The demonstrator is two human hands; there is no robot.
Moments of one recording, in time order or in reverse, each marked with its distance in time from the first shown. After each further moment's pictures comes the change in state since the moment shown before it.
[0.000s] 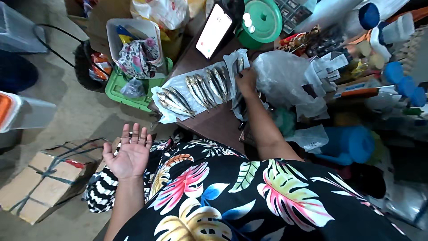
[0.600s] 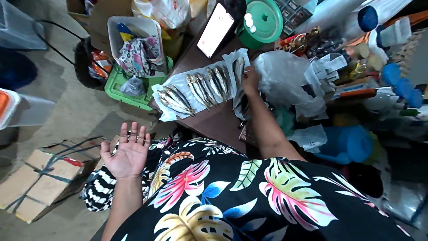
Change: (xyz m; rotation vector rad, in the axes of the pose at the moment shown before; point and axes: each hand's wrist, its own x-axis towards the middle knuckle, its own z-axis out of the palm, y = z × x) left_hand -0.004 0.003 -0.005 -0.029 -0.037 0.003; right_hand 0.003 0.020 0.001 0.153 0.007 0.000
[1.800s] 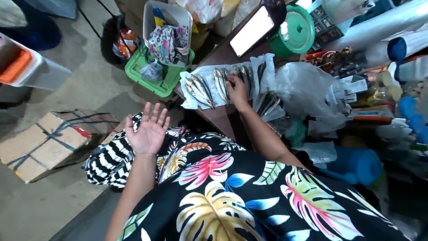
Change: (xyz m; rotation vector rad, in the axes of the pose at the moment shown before) left_hand -0.001 -0.002 -0.015 -0.072 -0.012 0.000; right_hand -0.086 -0.080 0.077 0.151 -0.212 -0.372
